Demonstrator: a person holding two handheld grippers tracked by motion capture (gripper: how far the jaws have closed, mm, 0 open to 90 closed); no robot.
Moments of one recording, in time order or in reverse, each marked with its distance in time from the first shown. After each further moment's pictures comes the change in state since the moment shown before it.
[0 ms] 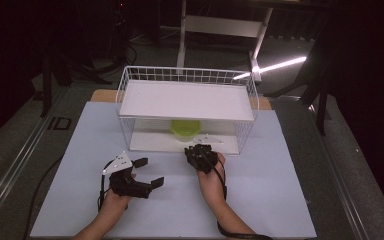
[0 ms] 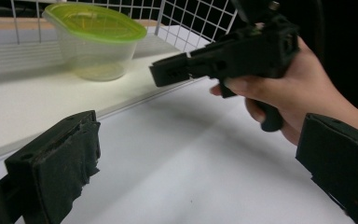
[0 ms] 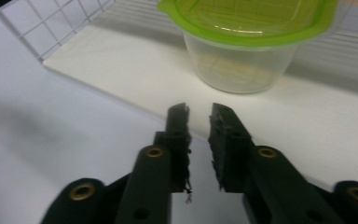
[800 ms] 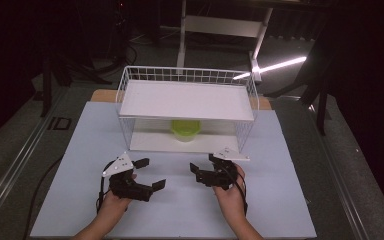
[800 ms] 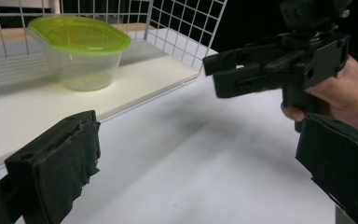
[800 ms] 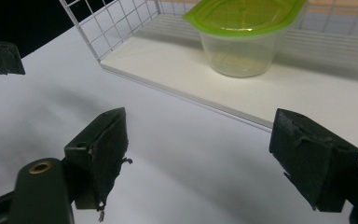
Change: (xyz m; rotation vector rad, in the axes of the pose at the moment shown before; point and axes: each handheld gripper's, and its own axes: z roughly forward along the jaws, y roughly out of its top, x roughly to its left) left arm -0.013 0.008 -0.009 0.007 -0.013 0.028; right arm -0.015 -0.024 -0.064 -0.084 0.123 0.021
